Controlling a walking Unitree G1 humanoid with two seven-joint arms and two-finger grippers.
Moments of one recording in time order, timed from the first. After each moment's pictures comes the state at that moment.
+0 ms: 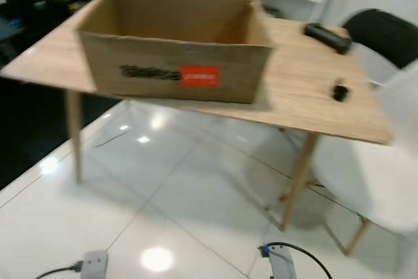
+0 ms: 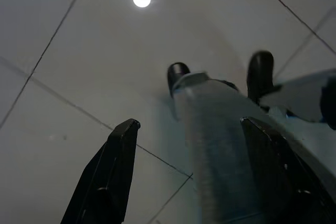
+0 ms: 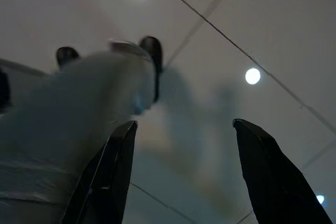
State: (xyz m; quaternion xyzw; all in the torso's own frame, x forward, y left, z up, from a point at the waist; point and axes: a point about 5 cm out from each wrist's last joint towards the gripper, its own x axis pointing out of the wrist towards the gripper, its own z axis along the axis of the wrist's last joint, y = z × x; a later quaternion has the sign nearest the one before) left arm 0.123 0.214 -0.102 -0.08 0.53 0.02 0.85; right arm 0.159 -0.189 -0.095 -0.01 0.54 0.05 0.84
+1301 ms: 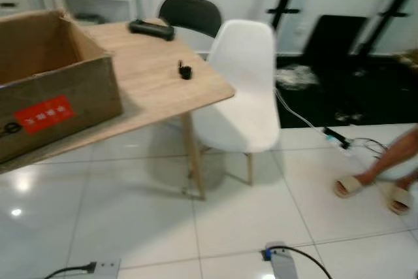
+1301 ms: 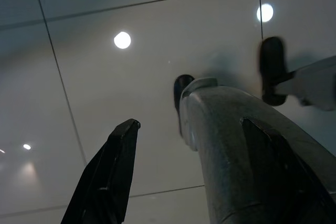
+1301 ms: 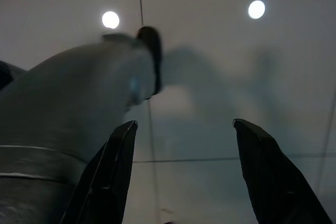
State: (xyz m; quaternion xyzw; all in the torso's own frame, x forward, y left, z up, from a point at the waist) left arm 0.123 0.204 -0.104 -0.02 0.53 0.00 0.84; right arm 0.155 -0.186 -0.097 -0.01 0.54 0.05 0.84
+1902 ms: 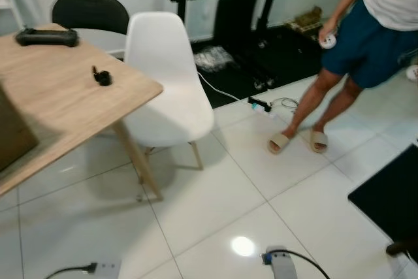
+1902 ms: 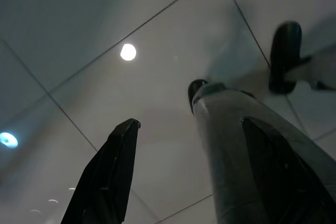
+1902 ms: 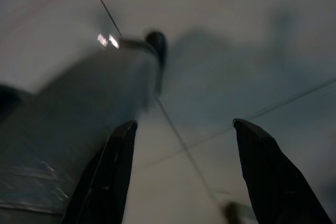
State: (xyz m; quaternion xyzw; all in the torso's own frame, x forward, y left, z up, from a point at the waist) left arm 0.123 0.202 -0.105 -0.01 0.54 -0.01 0.84; right arm 0.161 -0.191 -0.094 0.01 0.53 0.03 0.85
